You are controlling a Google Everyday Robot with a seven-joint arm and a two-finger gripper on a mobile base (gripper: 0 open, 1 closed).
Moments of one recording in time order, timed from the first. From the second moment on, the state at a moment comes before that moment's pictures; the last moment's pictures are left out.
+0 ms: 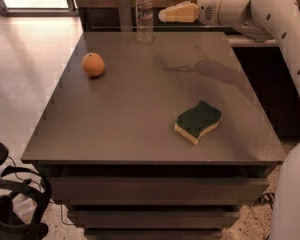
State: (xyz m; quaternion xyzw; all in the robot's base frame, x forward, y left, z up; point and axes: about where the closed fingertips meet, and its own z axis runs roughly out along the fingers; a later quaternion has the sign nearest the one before) arm 0.811 -0.110 0.990 -0.32 0.68 0.25 0.61
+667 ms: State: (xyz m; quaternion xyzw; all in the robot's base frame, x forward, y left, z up) arm 0.821 -0.104 0.989 -0.33 0.68 0.24 0.60
